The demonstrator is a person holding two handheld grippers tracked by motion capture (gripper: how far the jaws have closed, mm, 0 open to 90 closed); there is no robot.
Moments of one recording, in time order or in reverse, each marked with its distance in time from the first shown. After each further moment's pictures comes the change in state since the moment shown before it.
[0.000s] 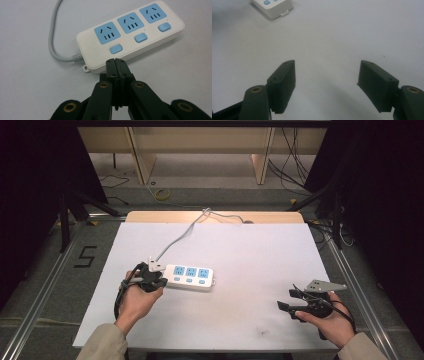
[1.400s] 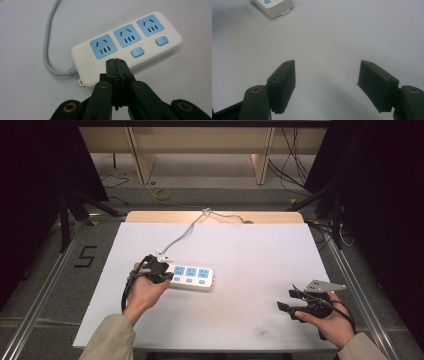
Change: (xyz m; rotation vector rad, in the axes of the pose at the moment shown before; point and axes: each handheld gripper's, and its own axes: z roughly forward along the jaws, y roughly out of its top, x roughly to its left) left arm -0.003 0.025 0.011 0.025 -0.017 -0.002; right arm 0.001 0.000 0.000 0.007 0.002 -0.005
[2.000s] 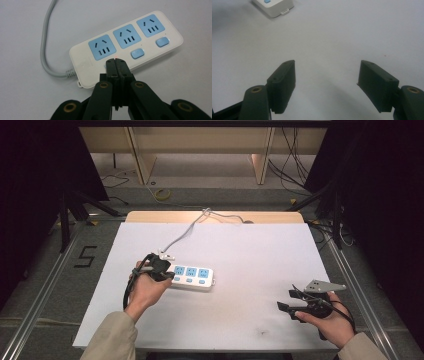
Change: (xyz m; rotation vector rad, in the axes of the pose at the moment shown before) left arm 0.000 0.006 0.005 0.029 -0.010 -0.001; right arm 0.000 0.000 0.000 0.001 -0.001 0.001
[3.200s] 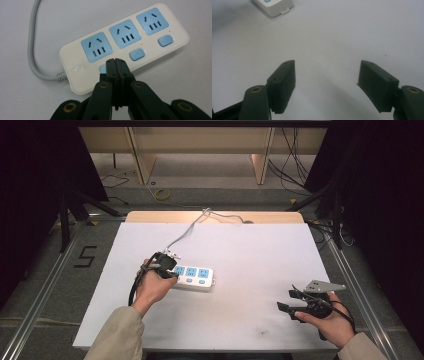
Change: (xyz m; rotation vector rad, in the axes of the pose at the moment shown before) left arm -0.003 0.009 0.021 0.075 -0.017 -0.003; right arm 0.000 0.000 0.000 0.003 0.000 -0.003
